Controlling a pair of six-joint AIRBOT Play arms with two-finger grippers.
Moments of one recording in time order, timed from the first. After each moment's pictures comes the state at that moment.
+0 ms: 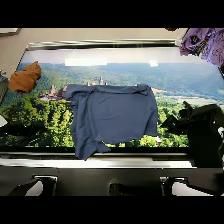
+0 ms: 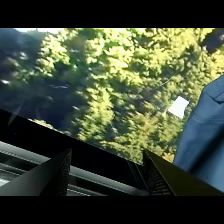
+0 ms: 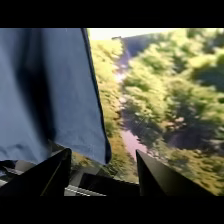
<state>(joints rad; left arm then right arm) 0.27 -1.00 0.75 1.33 -1.23 -1.80 -0.39 -1.42 0.90 2.16 -1.29 -1.84</state>
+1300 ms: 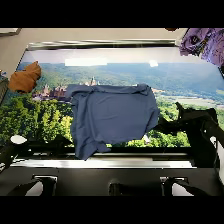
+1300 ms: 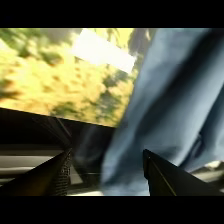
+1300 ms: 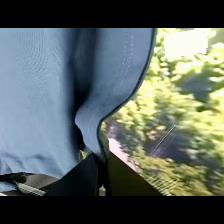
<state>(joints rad) 0.22 -1.02 0.33 0.74 -1.07 -1.46 -0.26 -1.28 0.74 2.28 -1.10 -1.88</state>
